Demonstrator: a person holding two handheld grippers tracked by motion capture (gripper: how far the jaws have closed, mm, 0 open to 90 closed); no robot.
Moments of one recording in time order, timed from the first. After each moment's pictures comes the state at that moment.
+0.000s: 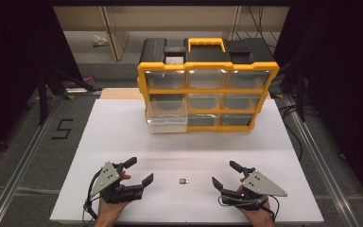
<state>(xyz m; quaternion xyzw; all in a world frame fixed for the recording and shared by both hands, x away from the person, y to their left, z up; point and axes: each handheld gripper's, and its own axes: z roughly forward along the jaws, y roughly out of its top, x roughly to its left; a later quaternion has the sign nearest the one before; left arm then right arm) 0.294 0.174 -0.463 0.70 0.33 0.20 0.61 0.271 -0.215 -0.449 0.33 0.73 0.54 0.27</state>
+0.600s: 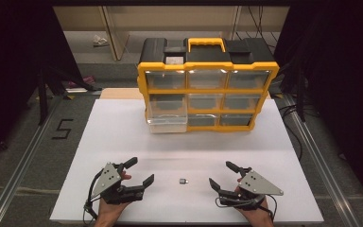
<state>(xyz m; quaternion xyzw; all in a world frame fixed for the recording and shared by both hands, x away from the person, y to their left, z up) 0.292 0.173 -0.463 0.70 0.32 0.21 0.61 0.273 -0.209 -0.450 0.31 0.74 0.54 0.26</state>
